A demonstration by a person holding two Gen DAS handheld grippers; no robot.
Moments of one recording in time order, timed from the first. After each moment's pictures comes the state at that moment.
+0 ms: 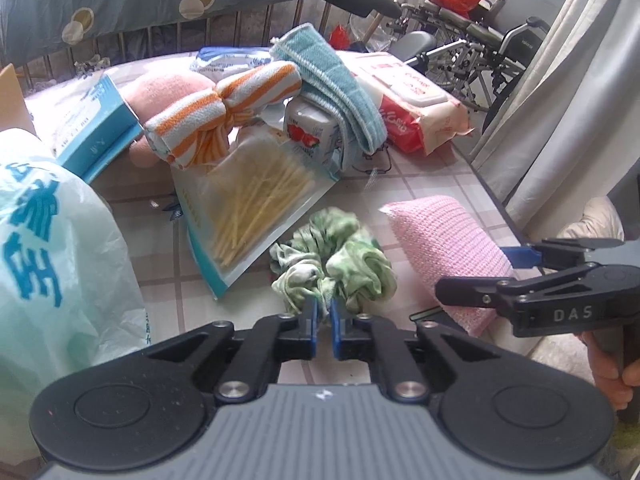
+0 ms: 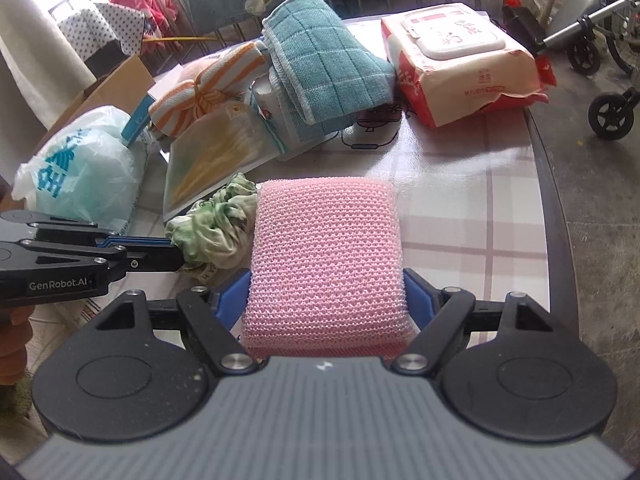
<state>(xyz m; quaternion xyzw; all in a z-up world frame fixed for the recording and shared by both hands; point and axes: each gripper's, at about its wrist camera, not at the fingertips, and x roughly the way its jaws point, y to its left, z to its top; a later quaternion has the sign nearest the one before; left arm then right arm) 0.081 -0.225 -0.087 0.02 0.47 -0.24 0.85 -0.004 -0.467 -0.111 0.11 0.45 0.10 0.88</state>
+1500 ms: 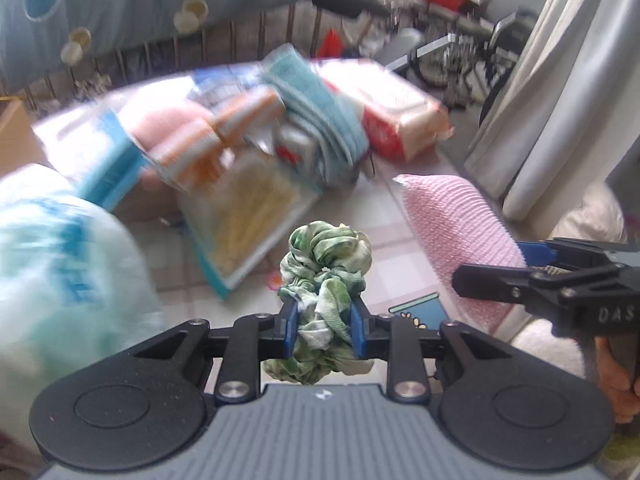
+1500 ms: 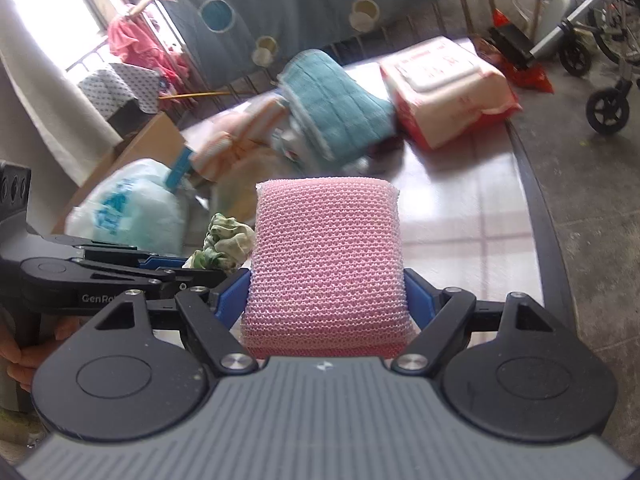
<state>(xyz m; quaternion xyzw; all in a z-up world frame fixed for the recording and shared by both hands) 0.060 -0.226 -0.047 0.05 0.46 -0.24 0.85 -0.049 -0.474 -0.078 0.18 0.38 0.12 0.90</state>
